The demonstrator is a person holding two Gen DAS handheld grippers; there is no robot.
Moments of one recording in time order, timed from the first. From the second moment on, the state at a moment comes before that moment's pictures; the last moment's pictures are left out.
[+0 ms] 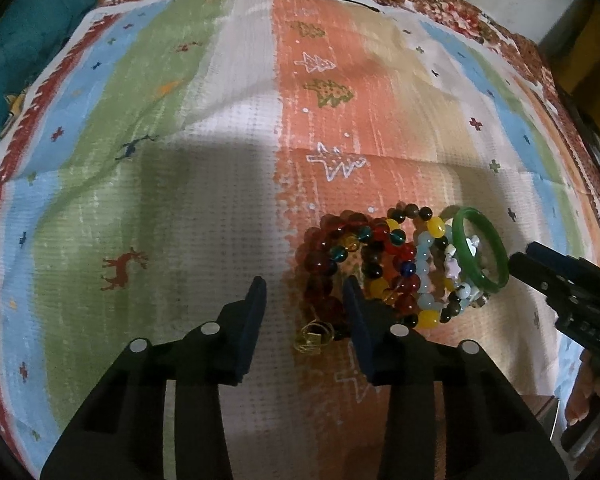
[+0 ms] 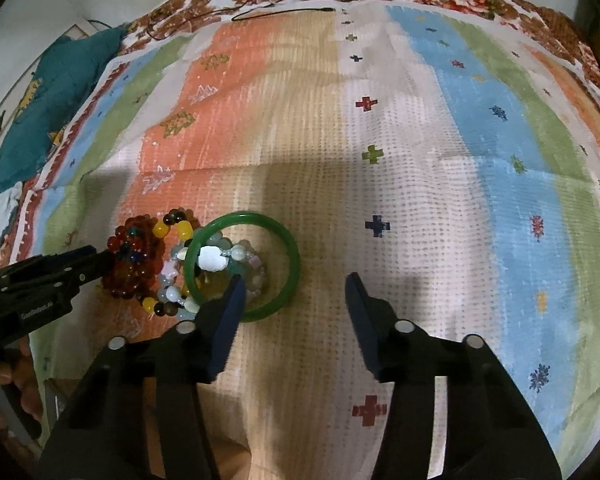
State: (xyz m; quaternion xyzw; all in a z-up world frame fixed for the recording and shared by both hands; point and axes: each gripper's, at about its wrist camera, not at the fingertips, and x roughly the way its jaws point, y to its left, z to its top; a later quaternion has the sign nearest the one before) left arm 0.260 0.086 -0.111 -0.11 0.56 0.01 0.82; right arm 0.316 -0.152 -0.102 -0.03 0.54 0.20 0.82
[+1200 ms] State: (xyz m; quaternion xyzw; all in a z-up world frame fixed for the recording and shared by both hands) left arm 0.260 0.064 -0.072 -0.11 0.52 -0.03 0.85; right arm 0.316 -0.152 -0.089 -0.04 0.54 0.19 0.82
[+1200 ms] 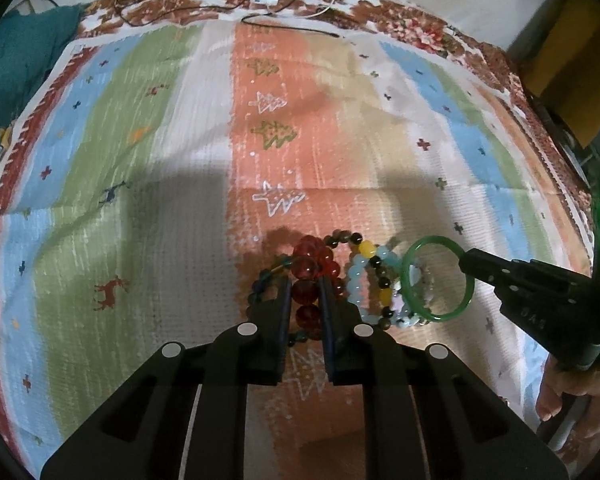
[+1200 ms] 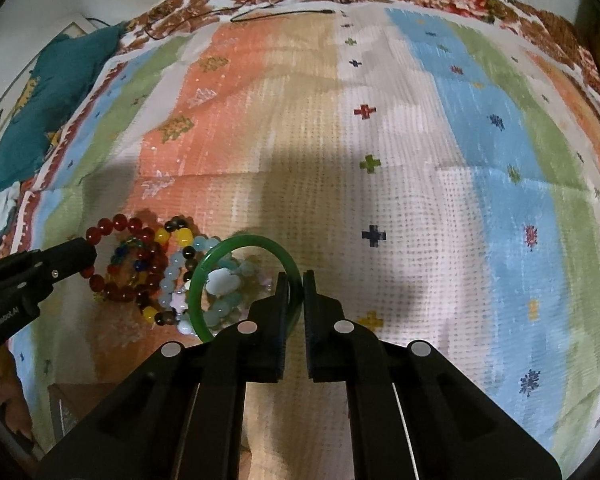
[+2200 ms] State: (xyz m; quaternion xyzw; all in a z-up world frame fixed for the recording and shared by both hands) left arm 0.223 0.054 -0.020 -0.10 0.47 -0.04 0.88; right arm 0.266 -0.147 -0.041 -0.06 0.49 0.23 0.84
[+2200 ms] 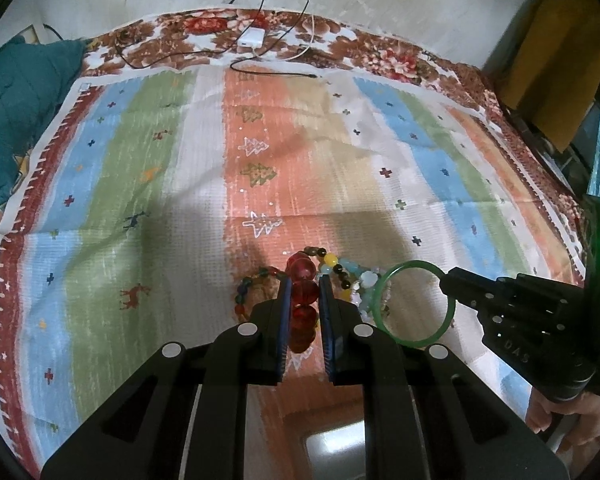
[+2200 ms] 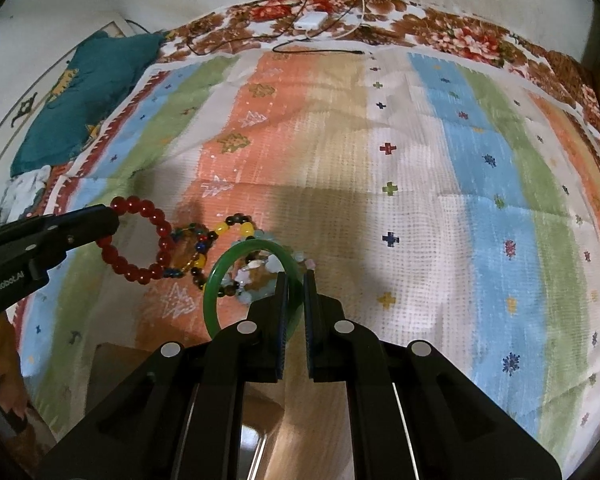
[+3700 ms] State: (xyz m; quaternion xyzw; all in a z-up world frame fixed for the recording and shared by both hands) left arm 0.129 0.026 0.021 -0.10 0.42 -0.08 0.90; right arm 0.179 -0.166 -0.004 -0.07 0.44 0.27 0.85
